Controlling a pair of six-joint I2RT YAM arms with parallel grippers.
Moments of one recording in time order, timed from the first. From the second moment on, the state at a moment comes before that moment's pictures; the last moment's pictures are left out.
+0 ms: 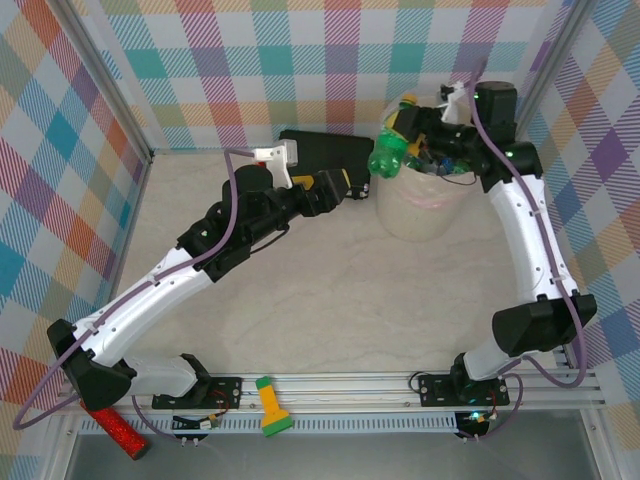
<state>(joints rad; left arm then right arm) -0.79 1.27 1.36 -0.25 -0.05 -0.70 0.13 1.55 1.83 -0.72 -0.75 0.77</state>
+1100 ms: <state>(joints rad) -0.49 1.52 1.46 -0.20 0.34 -0.76 -0.19 1.75 2.11 -1.13 -0.55 0.61</state>
